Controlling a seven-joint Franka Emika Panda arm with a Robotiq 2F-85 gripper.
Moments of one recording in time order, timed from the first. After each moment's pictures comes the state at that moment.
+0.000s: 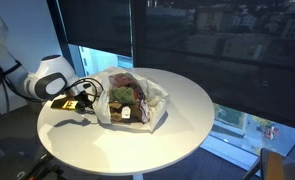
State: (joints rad) arm 1.14 0.70 -0.51 -2.30 0.70 3.05 -0.11
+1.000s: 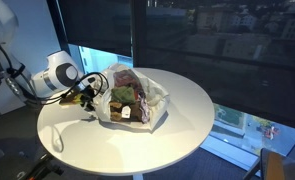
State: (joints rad) arm 1.14 0.70 -0.64 -2.28 0.09 2.93 0.40
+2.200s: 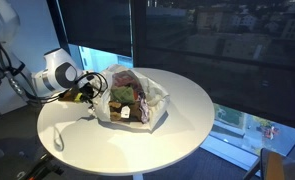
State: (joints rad) arm 1.09 0.67 -0.59 -2.29 0.13 3.09 0.40
